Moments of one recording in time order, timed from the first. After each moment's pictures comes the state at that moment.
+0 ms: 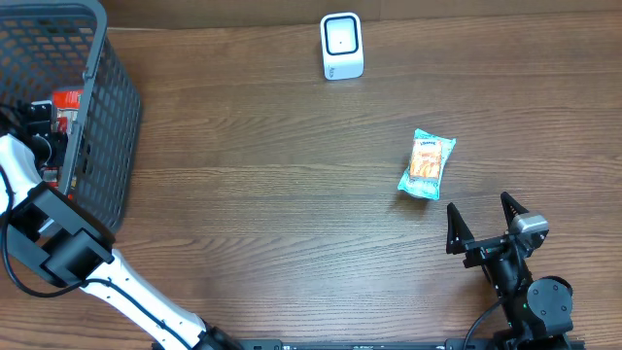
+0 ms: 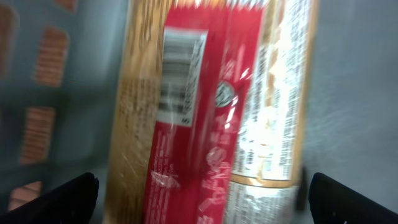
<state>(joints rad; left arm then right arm) 0.79 2.41 2.06 -0.77 0.16 0.58 0.22 0.01 0.02 -0.03 -0.04 0.17</state>
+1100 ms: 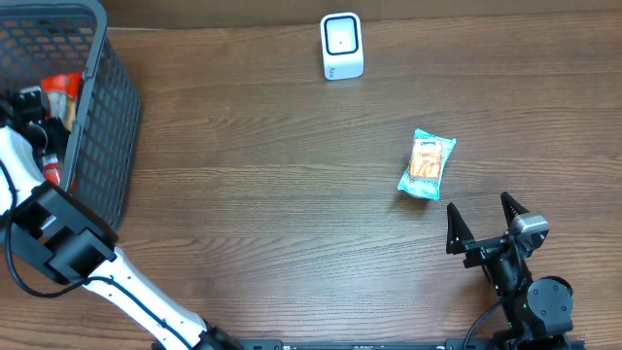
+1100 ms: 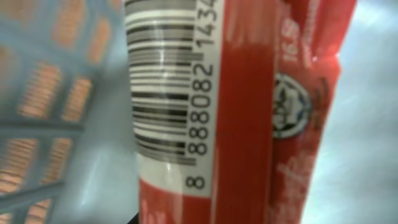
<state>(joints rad) 0.76 2.40 2.15 -0.79 0.21 0.42 0.22 0.01 0.02 -0.03 -0.04 0.18</state>
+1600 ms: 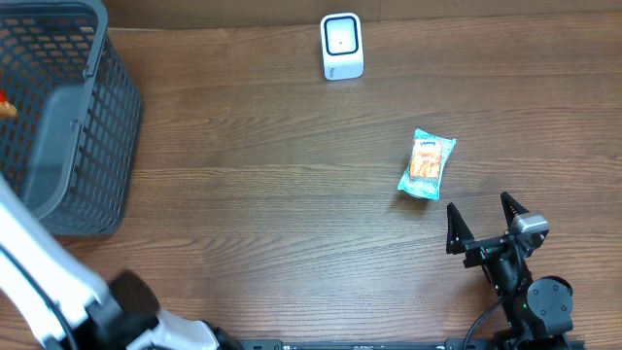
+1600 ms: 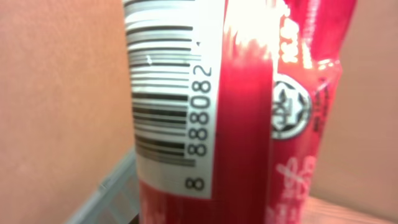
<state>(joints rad) 0.69 1.74 2.32 -0.81 0.28 0.07 0.22 0.01 0.02 -0.04 -0.04 0.17</state>
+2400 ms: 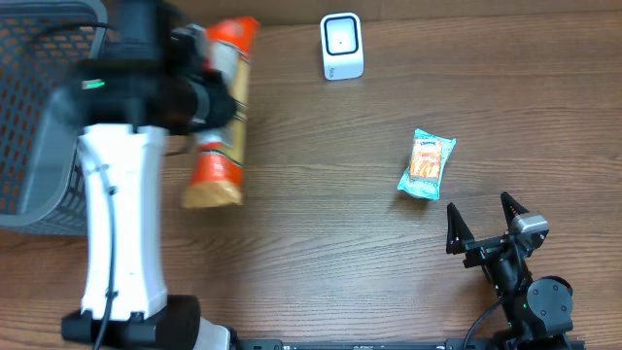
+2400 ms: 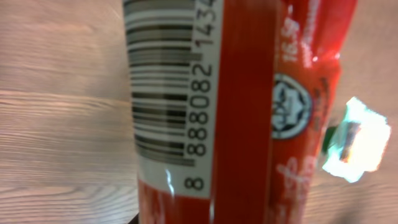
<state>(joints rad) -0.09 1.67 2.02 -1.48 0.14 -0.27 0.22 0.01 0.02 -0.03 -0.04 0.17</state>
